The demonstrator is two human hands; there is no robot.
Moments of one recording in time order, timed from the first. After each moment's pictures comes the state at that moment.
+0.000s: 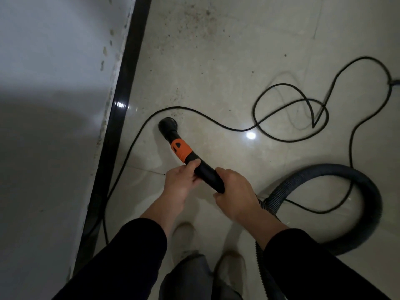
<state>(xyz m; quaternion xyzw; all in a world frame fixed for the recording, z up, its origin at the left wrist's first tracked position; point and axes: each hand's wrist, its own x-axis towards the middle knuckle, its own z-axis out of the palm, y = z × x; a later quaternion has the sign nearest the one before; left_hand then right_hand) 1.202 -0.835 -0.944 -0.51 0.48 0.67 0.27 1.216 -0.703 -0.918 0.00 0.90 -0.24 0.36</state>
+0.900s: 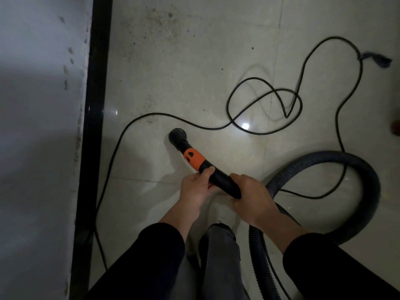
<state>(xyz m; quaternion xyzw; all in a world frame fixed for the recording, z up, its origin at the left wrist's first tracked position) 1.199 -0.743 -0.921 -0.50 0.48 0.64 0.34 1.227 -0.610 -0.900 0.06 0.89 -0.25 0.38</state>
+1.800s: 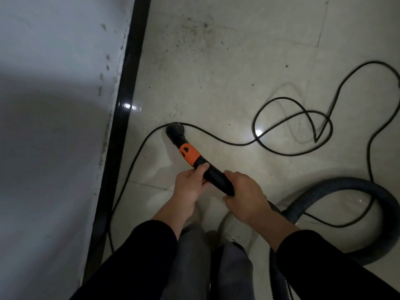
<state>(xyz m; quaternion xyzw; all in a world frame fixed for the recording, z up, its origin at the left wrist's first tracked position) 1.145 -0.810 -0.942 -0.52 0.48 0.64 0.30 1.158 -0.673 -0.920 0.00 0.89 -0.24 0.39</state>
